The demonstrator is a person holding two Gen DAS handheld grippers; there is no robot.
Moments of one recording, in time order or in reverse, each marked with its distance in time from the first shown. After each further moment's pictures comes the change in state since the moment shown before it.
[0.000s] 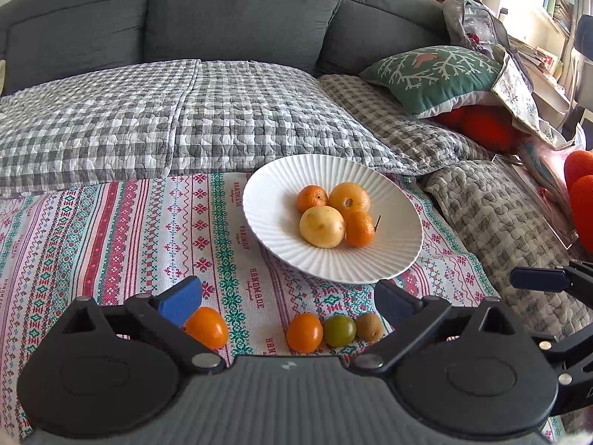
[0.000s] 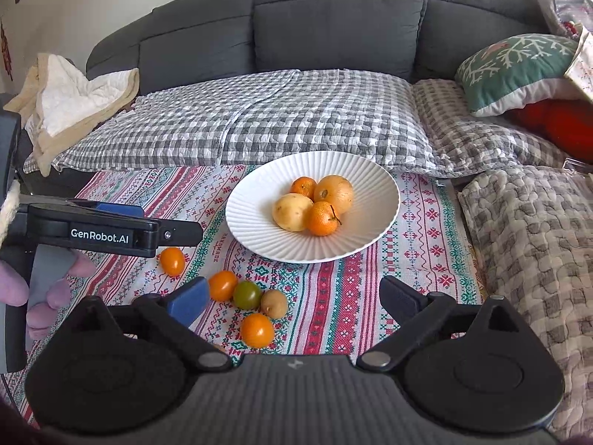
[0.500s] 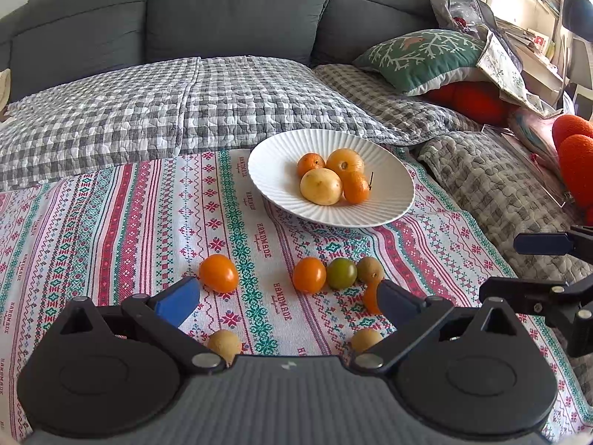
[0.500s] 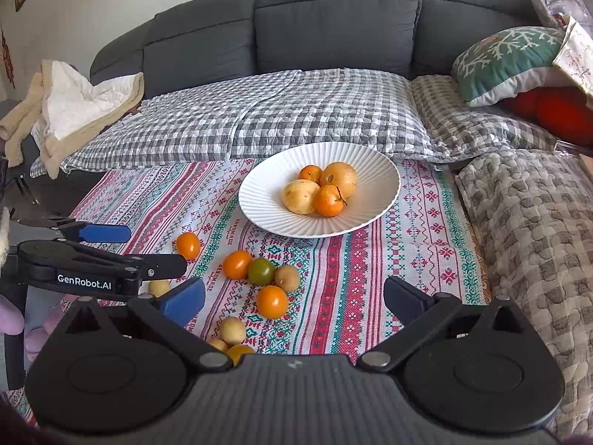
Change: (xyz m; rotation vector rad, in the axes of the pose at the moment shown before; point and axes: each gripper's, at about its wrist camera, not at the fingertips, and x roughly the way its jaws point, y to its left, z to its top) left arm -0.028 0.000 -0.044 0.060 0.004 0.024; right arm -0.017 0.006 -0.025 0.027 -0.010 0.026
